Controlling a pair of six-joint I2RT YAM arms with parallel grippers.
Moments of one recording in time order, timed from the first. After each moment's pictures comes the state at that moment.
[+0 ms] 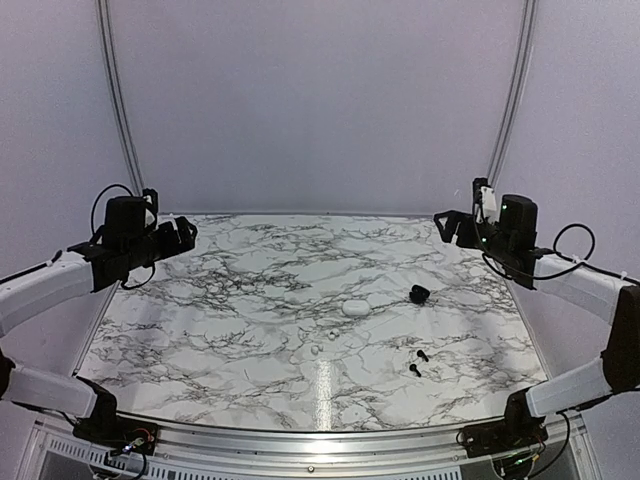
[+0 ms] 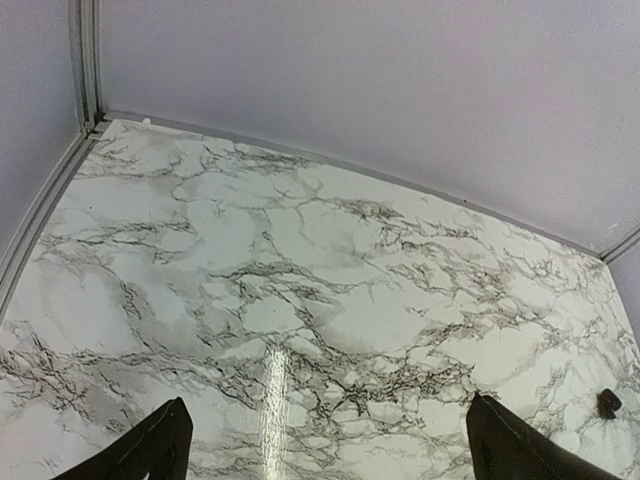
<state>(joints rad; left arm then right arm) -0.30 1.21 0.83 -0.08 -0.12 -0.46 0.12 1.28 0.81 0.21 -0.22 0.23</state>
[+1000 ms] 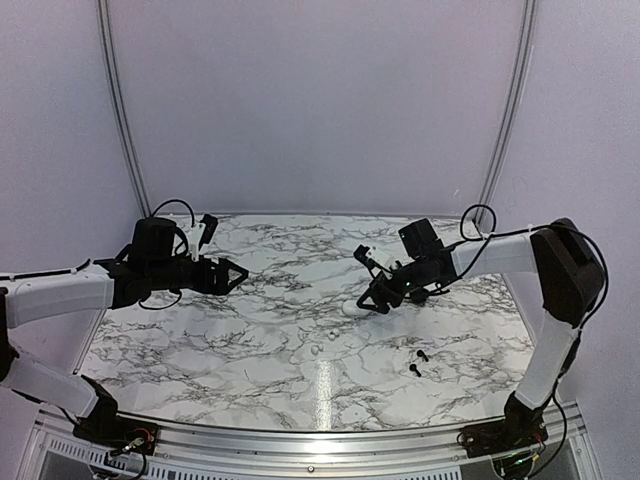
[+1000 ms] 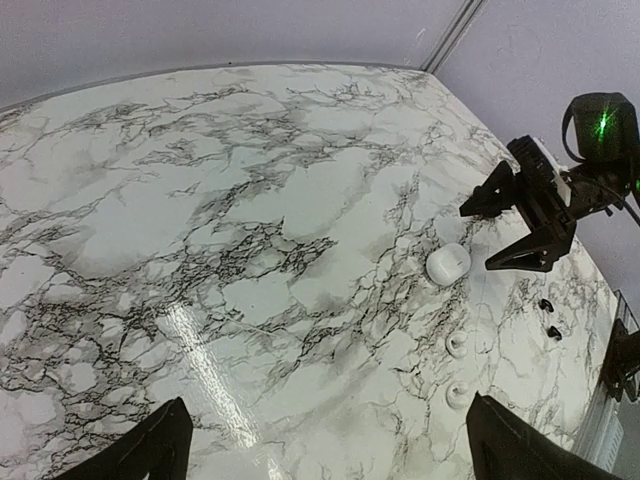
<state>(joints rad) -0.49 1.29 0.72 0.05 0.31 -0.26 0.49 1.79 1.05 -0.16 -0.45 -0.34</state>
